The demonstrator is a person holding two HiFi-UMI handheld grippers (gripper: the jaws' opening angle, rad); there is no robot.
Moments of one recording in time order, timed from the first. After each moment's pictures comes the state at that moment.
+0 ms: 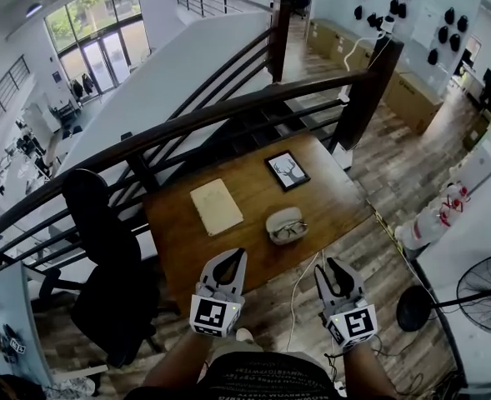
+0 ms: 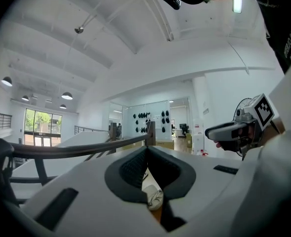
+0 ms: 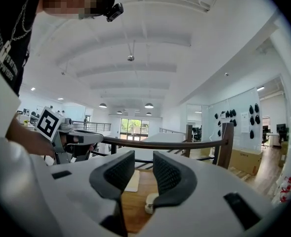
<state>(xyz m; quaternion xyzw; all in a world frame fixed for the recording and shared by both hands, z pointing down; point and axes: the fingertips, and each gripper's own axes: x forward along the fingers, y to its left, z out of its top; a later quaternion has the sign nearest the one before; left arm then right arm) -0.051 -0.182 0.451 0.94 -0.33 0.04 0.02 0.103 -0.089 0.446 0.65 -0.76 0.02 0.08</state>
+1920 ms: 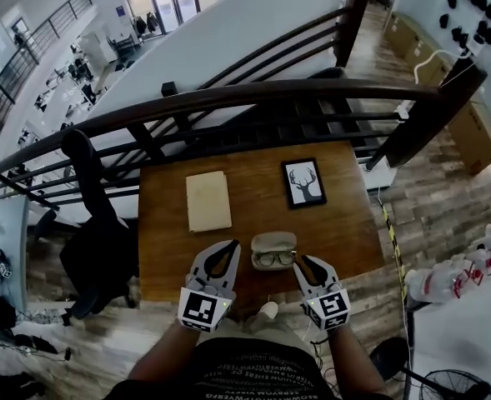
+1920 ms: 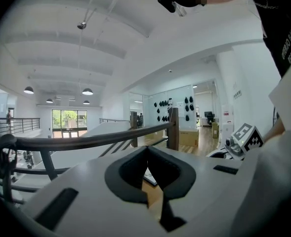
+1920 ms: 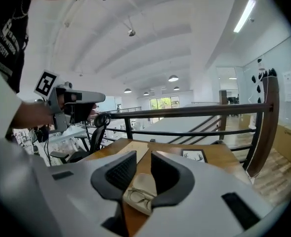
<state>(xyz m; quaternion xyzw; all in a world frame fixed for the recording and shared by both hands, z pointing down) 0.074 -0.300 0.500 0.88 -0.46 0.10 0.04 0.222 -0.266 0.619 0.46 -0.86 0.15 0.15</state>
